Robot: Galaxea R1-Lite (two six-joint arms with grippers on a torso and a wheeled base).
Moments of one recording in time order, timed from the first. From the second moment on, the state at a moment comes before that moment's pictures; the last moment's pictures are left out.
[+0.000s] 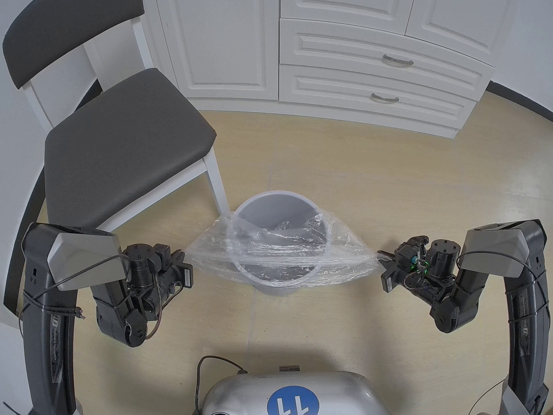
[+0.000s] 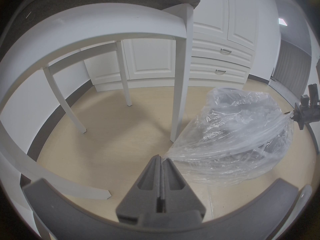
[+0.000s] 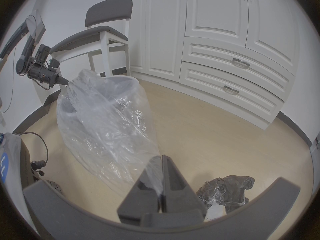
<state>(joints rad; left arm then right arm) -0.23 2.45 -0.69 -1.53 0.11 0.07 0.18 2.50 -0.76 -1.55 0.22 -0.38</state>
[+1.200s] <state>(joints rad) -0.29 2.47 -0.70 -1.54 0.10 0.02 0.28 2.47 -0.74 -1.55 0.22 -0.29</state>
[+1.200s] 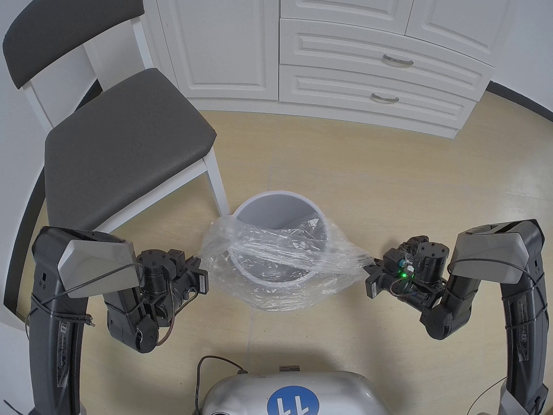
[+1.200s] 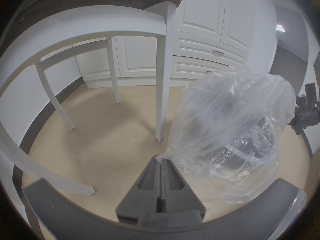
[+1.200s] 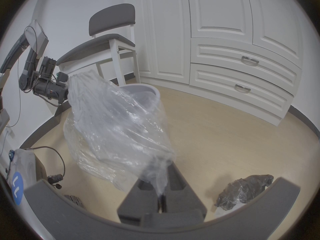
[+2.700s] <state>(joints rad) -0.34 2.35 -0.50 -1.54 0.04 -0.02 0.31 2.15 -0.52 -1.52 0.38 0.00</state>
